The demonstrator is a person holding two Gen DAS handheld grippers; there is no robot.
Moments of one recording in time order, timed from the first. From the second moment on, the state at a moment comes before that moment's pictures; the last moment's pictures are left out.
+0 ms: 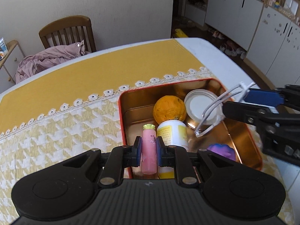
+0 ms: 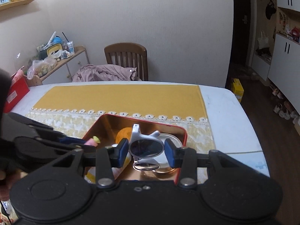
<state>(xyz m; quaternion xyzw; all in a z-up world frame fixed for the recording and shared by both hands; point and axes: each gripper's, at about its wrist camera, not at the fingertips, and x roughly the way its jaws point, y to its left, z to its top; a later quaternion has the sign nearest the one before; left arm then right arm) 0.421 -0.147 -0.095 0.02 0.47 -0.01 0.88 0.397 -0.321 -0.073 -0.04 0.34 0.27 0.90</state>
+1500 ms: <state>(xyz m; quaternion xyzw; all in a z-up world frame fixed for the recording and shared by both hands) 0.327 -0.127 -0.063 -0.02 0.44 -0.05 0.90 0.299 -0.329 -0.067 -0.05 0.40 0.24 0.88</state>
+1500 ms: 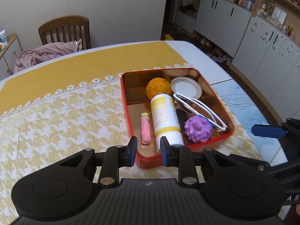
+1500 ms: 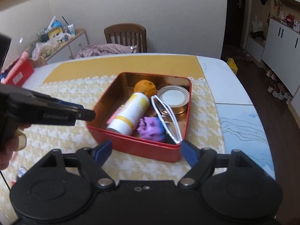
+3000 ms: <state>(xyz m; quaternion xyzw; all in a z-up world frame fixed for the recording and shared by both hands) 0.104 0.085 -0.094 -0.06 0.40 0.07 0.91 0.090 -0.145 -0.108 -0.17 0.39 0.40 0.82</state>
